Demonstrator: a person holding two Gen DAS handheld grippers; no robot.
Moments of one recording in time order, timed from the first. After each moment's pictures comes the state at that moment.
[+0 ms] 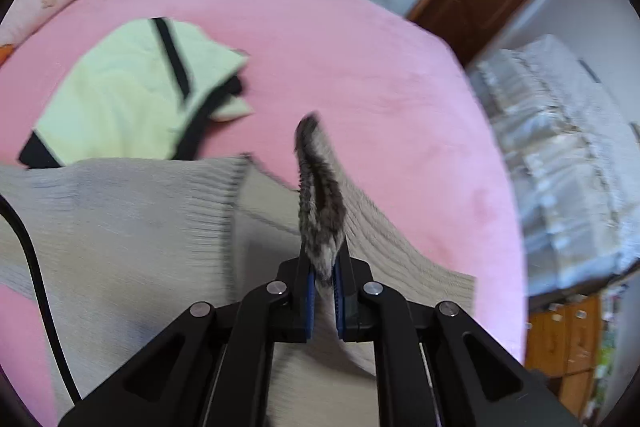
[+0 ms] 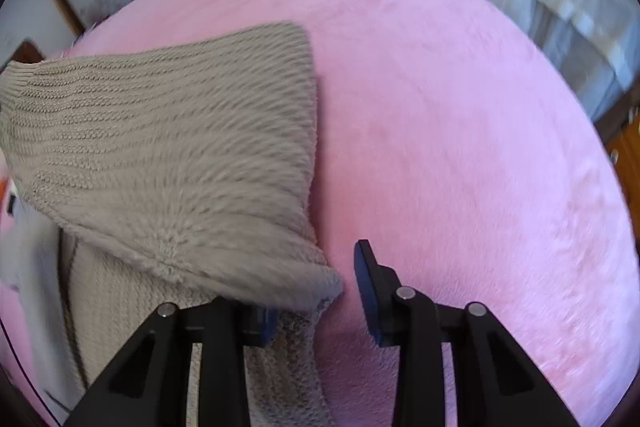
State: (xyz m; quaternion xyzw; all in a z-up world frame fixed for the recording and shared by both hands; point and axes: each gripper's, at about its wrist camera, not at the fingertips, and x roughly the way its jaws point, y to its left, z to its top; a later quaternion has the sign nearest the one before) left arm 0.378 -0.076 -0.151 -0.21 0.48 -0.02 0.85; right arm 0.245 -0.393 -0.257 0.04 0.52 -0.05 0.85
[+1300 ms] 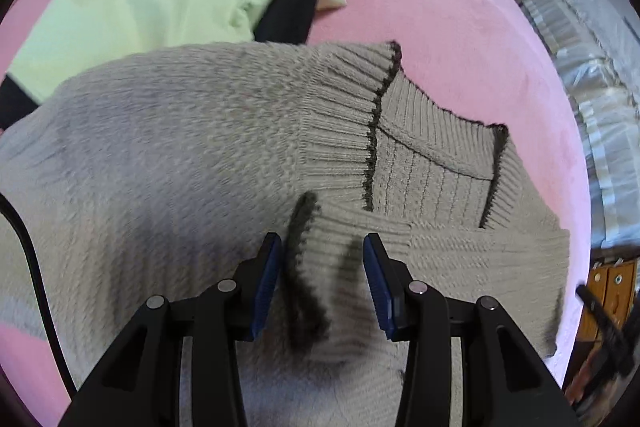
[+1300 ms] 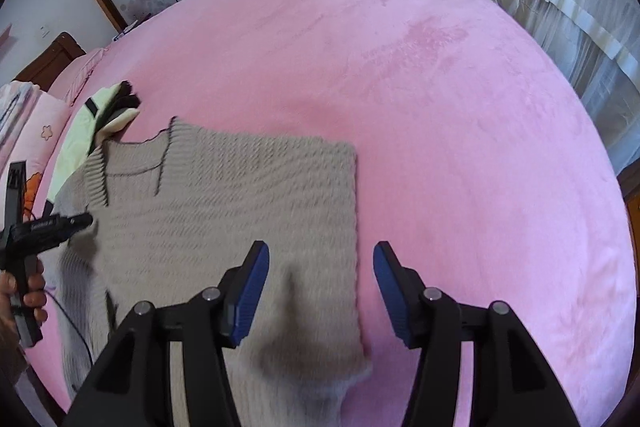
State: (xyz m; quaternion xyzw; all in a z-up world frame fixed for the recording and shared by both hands) left arm 0.391 0.015 -0.275 -0.17 0.60 -0.03 0.78; right arm 0.314 -0.413 -0.222 0.09 0.52 0.03 0.85
